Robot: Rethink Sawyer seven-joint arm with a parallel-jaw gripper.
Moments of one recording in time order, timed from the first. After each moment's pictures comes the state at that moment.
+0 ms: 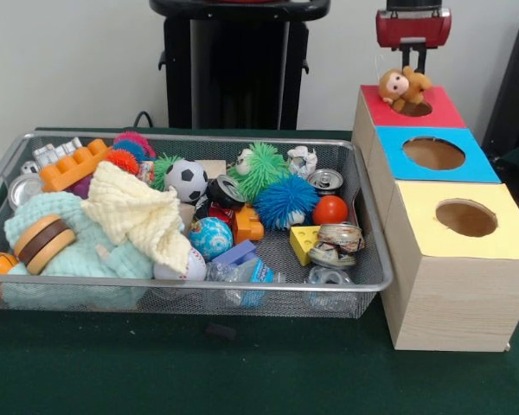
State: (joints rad) arm 0.06 -0.87 0.14 2.46 0.21 -0.27 1.88
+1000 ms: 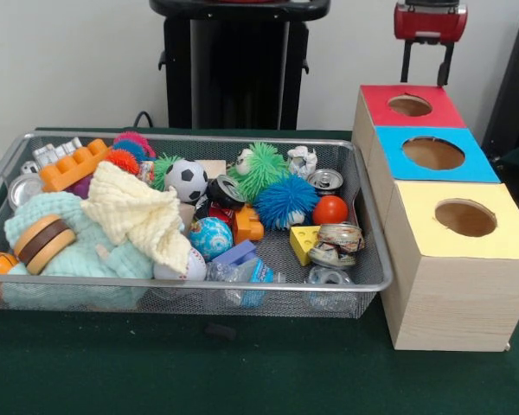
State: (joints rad) arm 0.25 -0.89 0.07 2.47 0.44 -0.18 1.88
